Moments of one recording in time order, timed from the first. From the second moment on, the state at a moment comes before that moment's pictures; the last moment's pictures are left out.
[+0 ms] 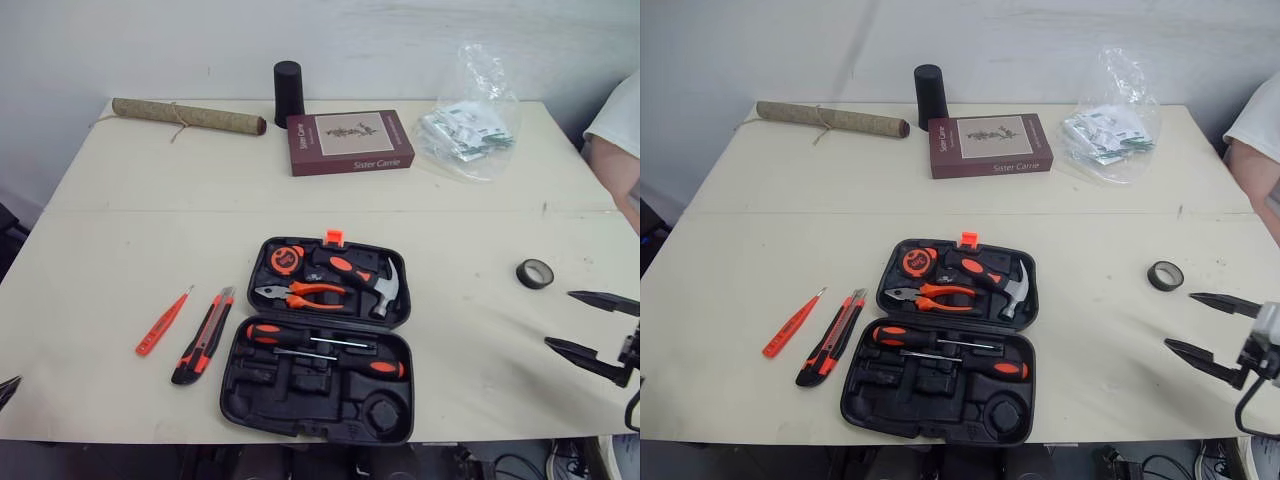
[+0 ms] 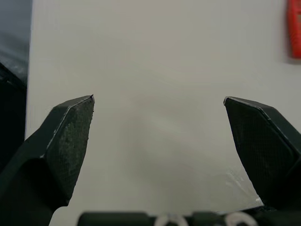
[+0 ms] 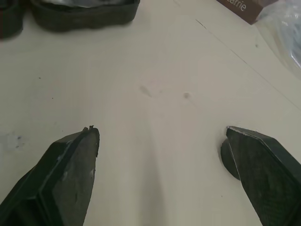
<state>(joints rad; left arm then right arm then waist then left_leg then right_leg) 0.53 0.83 0.97 0.22 -0.52 0.10 -1.06 0.07 -0.92 -0.51 0.36 0.52 -0.30 1.42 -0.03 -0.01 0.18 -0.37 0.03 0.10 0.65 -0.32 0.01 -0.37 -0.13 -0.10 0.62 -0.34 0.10</state>
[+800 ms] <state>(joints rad) 0.18 0.92 0.37 -0.14 -0.41 0.53 -0.85 0.08 -0.57 -0.15 -0.47 0.74 -0.14 1.33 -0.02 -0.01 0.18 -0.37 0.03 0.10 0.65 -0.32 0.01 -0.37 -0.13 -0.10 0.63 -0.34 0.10</state>
